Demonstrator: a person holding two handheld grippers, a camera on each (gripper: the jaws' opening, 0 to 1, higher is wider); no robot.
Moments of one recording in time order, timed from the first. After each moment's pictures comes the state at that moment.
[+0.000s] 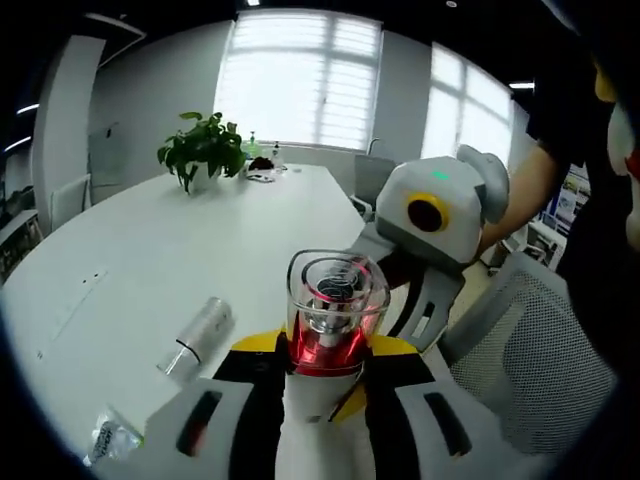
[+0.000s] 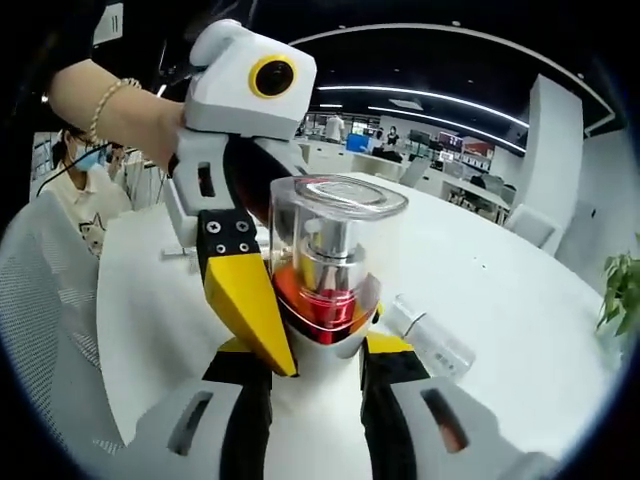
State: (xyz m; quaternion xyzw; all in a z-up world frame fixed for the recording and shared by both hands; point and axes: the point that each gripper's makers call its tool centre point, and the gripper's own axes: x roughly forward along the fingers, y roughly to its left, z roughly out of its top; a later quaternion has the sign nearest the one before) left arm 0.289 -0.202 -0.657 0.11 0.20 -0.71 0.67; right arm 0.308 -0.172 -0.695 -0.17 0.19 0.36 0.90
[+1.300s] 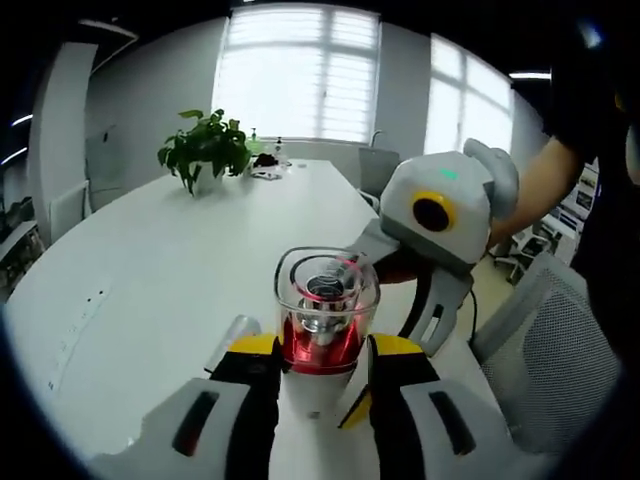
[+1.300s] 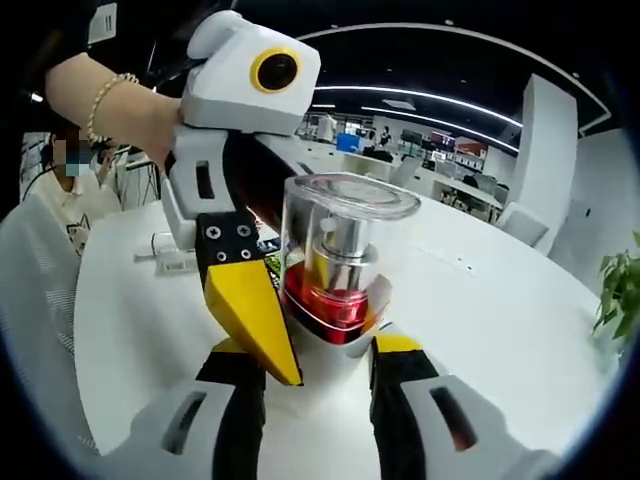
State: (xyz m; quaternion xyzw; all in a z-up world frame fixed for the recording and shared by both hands) left arm 0.319 -0.221 -0.657 0.14 0.20 -0.70 0.67; right arm 0.341 -0.190 -0.696 -0.17 0.19 0.34 0.90
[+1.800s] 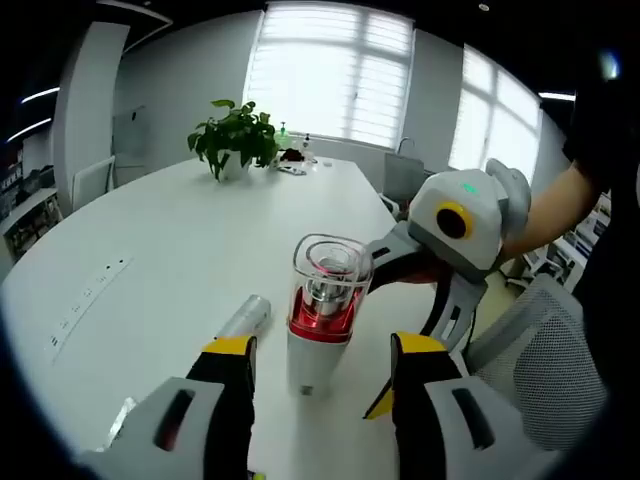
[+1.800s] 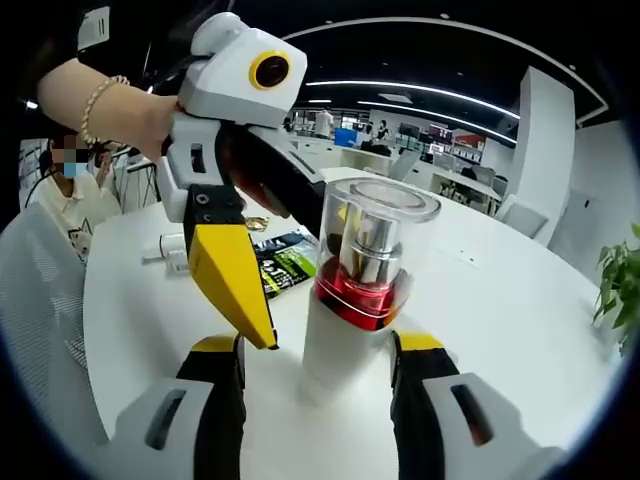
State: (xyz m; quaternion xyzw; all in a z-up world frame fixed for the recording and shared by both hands) left arm 0.322 -0.195 -0.653 0.10 0.24 -0.65 0.71; right arm 0.324 -0.187 -0.692 -0.15 0.21 0.33 0.91
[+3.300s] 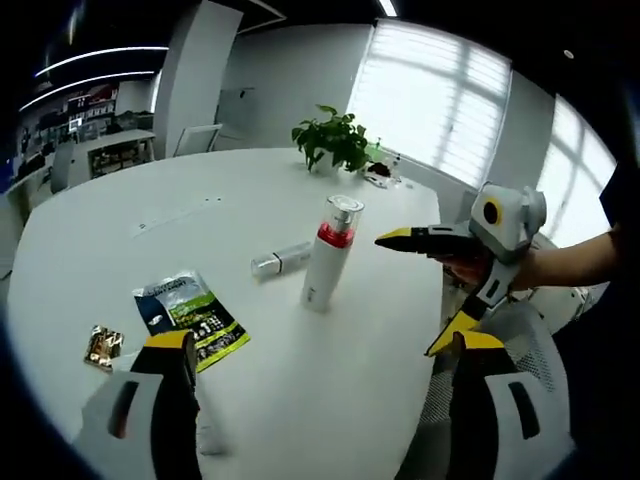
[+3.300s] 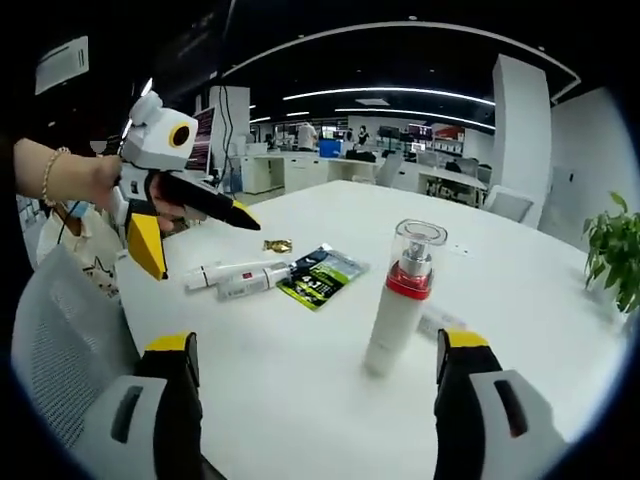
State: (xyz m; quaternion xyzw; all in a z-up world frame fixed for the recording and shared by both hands) left arm 0.257 -0.064 -0.633 0.01 0.28 -0.48 0.83; right arm 0.241 -0.167 -0.650 -0.10 0.20 0.31 0.92
